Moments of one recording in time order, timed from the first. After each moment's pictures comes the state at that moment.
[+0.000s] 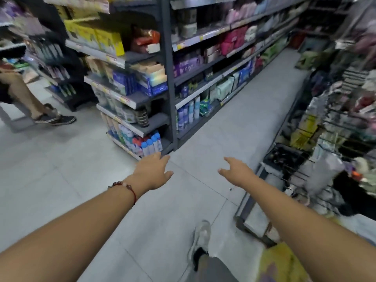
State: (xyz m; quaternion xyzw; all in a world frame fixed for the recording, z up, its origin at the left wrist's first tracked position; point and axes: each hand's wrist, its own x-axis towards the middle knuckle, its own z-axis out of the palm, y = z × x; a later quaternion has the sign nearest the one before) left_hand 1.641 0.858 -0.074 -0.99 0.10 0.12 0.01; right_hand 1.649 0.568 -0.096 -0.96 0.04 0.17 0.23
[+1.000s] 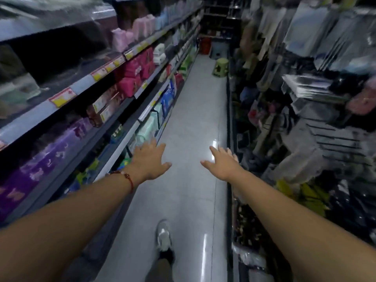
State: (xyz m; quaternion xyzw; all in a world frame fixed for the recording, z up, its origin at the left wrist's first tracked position) left_hand 2.521 0.446 -0.073 -0.94 0.32 0.05 0.06; right_hand 2.393 0.225 -0.067 -0.96 0.21 0.09 0.18
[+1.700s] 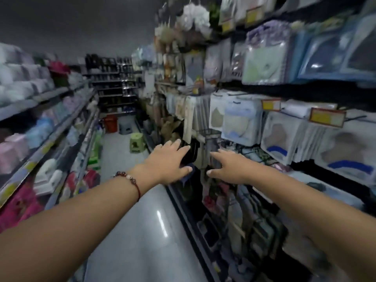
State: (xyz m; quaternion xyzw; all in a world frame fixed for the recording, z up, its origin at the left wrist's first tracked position) left_hand 2.938 -0.019 0.170 -0.74 0.66 -0.12 0.01; right_hand 2.743 -0.114 0.173 -0.92 0.39 0.00 0.10
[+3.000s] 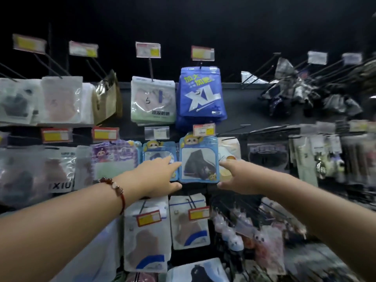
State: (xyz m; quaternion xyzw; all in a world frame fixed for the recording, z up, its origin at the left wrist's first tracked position) left_hand 2.839 -0.243 0.413 -0.23 0.94 -0.22 -0.13; right_hand 2.676 -0.060 0.406 -0.50 0.84 -0.11 -0.16
